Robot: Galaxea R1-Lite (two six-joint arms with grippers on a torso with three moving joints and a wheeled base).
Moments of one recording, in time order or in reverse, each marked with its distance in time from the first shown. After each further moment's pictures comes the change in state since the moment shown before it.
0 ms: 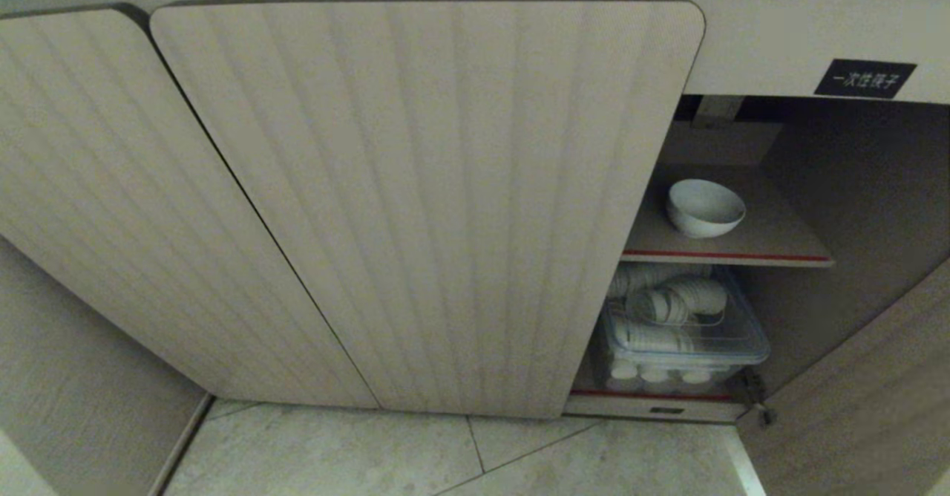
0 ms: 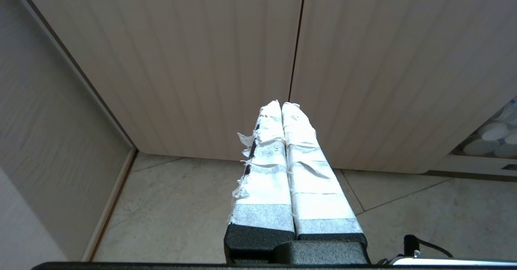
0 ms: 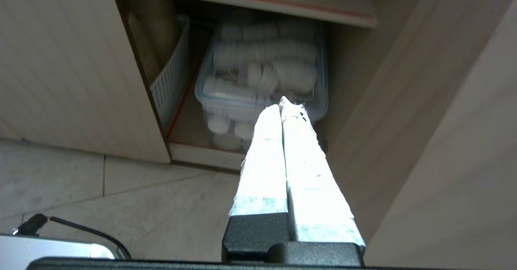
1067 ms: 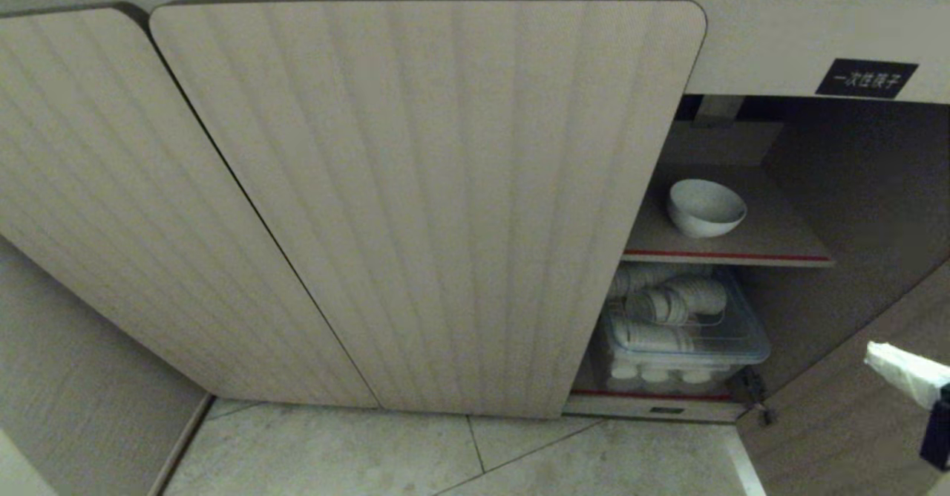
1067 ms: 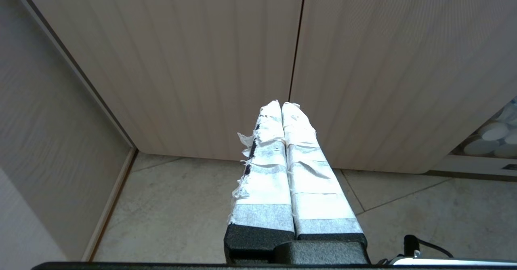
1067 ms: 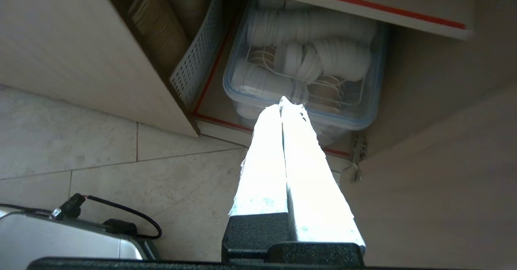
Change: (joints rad) left arm 0.000 0.000 0.000 0.000 -0.001 0.000; right arm -0.035 0.980 -0.262 -0.436 0.166 -0.010
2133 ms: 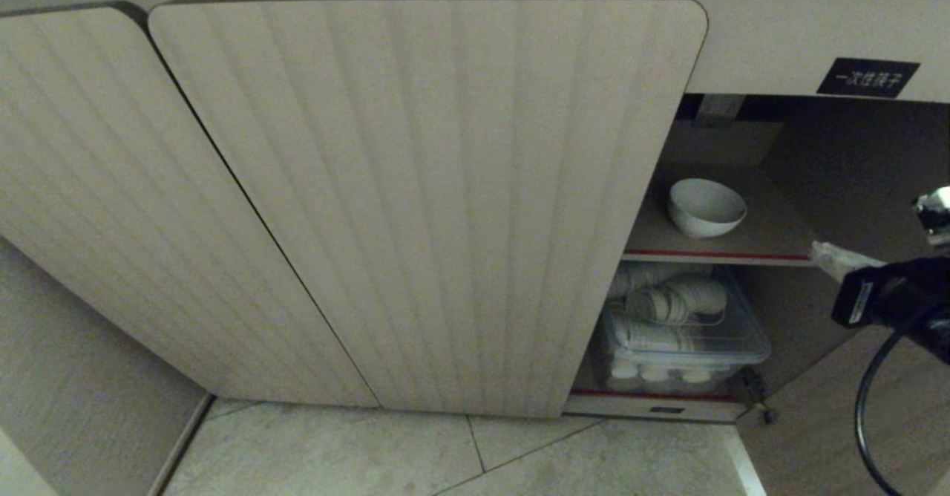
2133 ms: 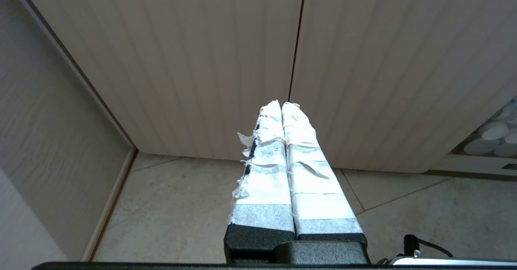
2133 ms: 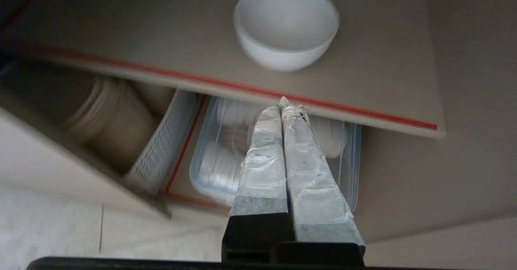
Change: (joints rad) left arm 0.000 0.000 0.000 0.000 0.000 0.000; right arm -0.019 0.435 -0.137 -0.478 -0.041 0.041
